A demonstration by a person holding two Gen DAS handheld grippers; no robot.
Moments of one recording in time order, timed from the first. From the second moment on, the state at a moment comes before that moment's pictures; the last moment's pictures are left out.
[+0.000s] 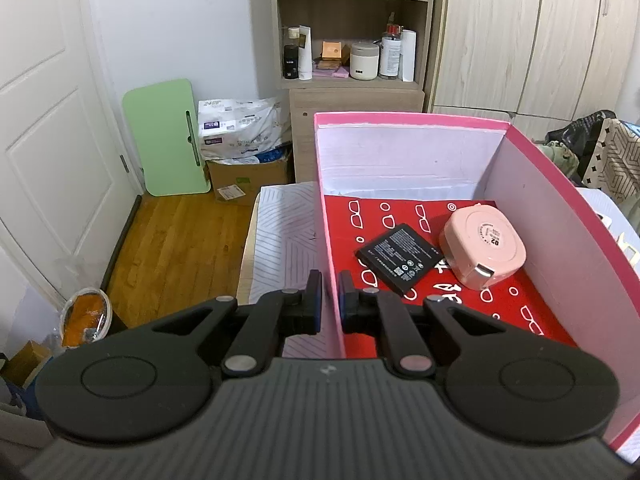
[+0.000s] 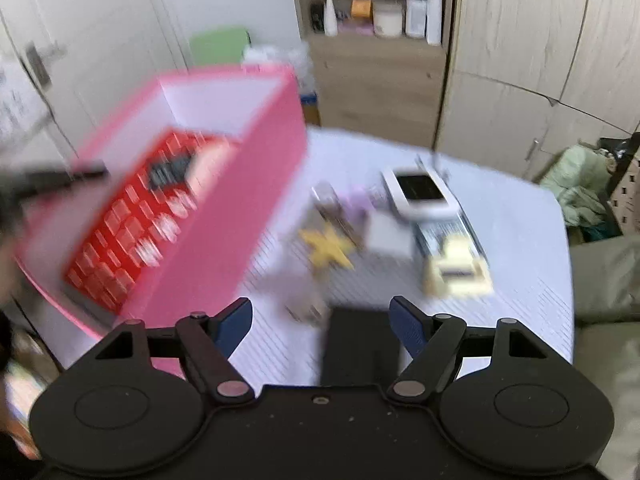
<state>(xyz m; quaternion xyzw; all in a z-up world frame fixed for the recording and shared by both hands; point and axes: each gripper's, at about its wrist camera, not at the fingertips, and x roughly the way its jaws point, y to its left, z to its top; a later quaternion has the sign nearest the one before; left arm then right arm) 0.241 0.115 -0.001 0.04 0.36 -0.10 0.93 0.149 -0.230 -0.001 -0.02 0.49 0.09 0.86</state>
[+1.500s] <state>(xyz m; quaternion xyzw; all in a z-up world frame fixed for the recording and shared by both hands) 0.237 0.111 -0.002 0.05 0.35 -0.10 0.93 0.240 -0.100 0.042 0.09 0.51 0.28 0.81</state>
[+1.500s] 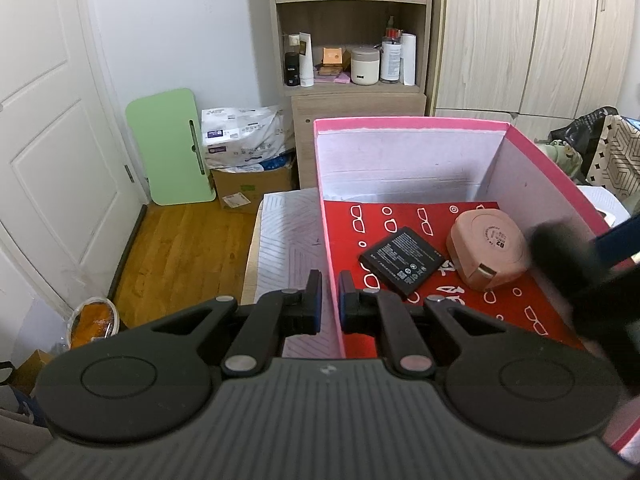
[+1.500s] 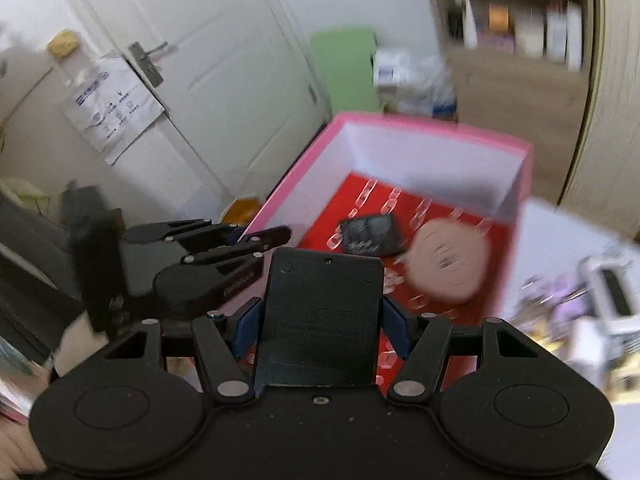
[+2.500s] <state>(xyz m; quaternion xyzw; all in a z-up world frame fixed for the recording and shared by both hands) 0.237 0.110 -0.002 0.05 0.35 -0.10 0.93 0.224 -0.140 0.057 0.20 0.50 0.27 0.80</state>
